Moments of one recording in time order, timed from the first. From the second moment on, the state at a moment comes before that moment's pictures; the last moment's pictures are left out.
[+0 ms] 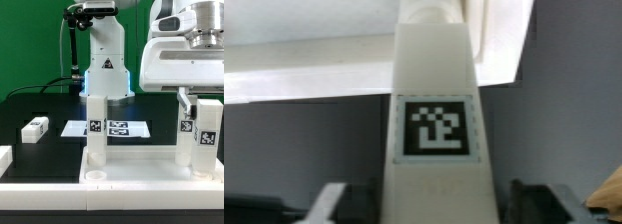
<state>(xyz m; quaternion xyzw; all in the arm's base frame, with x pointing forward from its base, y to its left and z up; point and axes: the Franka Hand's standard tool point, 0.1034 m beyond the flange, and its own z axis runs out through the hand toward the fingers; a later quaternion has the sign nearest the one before) 0.630 0.116 0.117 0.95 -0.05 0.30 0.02</state>
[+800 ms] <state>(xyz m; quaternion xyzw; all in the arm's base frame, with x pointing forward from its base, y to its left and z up) 0.630 0.116 0.118 0.95 -0.05 0.30 0.02</state>
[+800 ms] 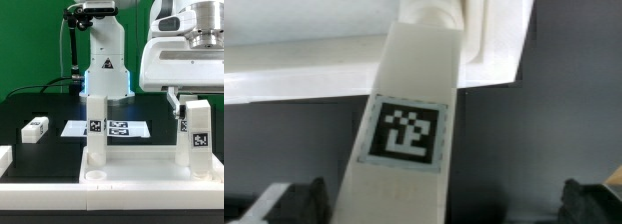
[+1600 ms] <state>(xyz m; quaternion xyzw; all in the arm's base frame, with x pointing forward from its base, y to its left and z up) 0.633 0.106 0.134 0.96 -0.04 0.28 0.02</state>
